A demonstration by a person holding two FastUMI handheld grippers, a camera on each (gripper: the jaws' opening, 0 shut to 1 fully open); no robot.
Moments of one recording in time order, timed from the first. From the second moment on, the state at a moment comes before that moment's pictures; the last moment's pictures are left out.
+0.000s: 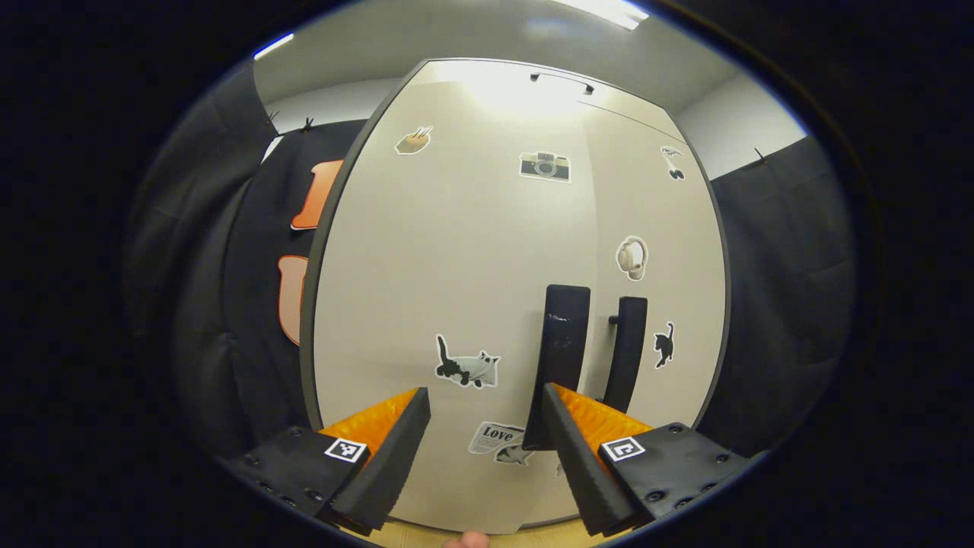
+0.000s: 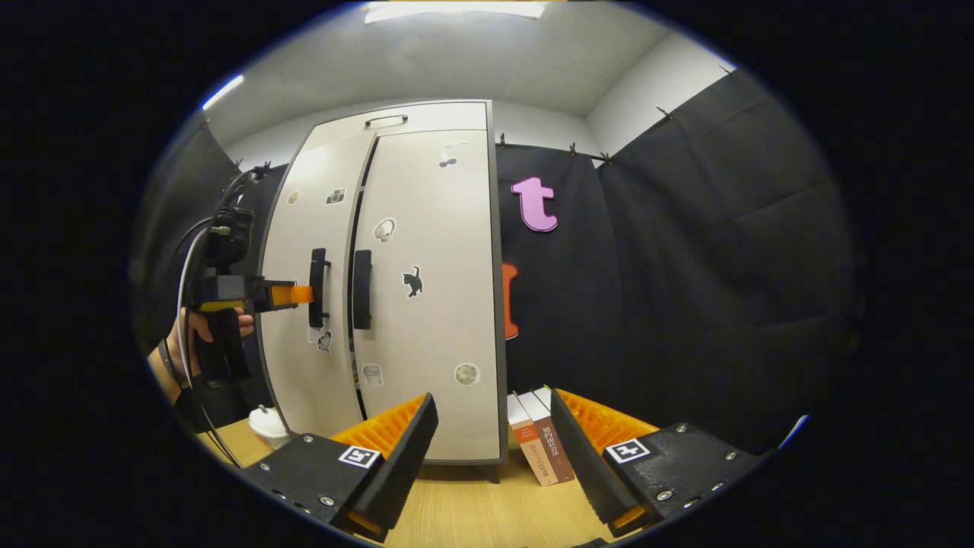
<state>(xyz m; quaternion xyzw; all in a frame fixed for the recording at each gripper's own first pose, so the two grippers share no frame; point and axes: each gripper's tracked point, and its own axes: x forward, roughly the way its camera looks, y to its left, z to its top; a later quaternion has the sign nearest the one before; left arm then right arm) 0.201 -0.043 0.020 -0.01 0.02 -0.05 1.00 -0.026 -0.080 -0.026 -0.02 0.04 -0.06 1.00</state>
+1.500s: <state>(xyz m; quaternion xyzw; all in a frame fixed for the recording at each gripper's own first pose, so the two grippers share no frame) 0.008 0.016 -0.008 0.00 -0.02 0.00 1.00 -0.027 -0.039 -0.037 0.01 0.05 0.01 1.00</state>
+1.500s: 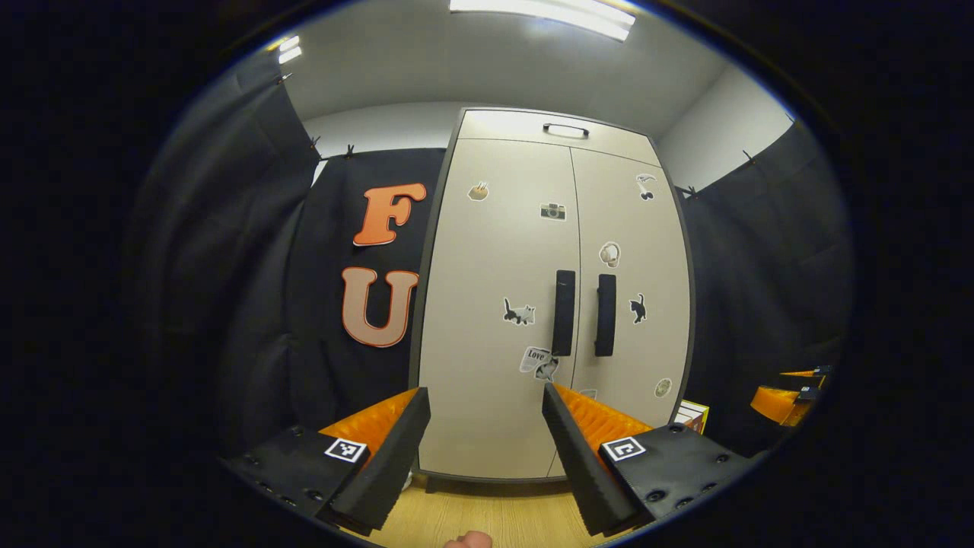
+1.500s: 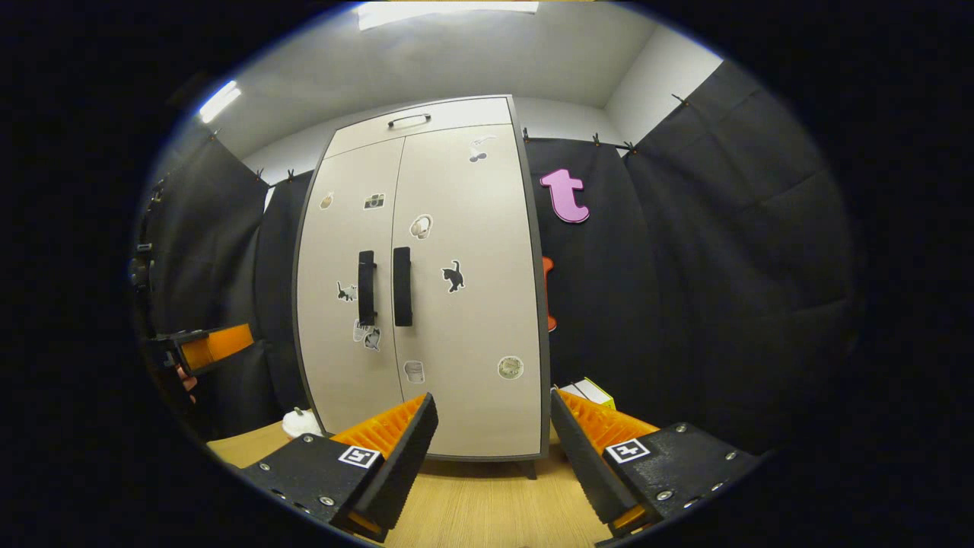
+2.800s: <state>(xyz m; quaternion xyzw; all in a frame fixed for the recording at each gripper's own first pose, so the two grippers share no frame) -0.036 -0.004 -0.031 -0.02 0.00 0.00 1.00 -0.046 -0.040 -0.043 0.02 0.05 0.01 1.00</state>
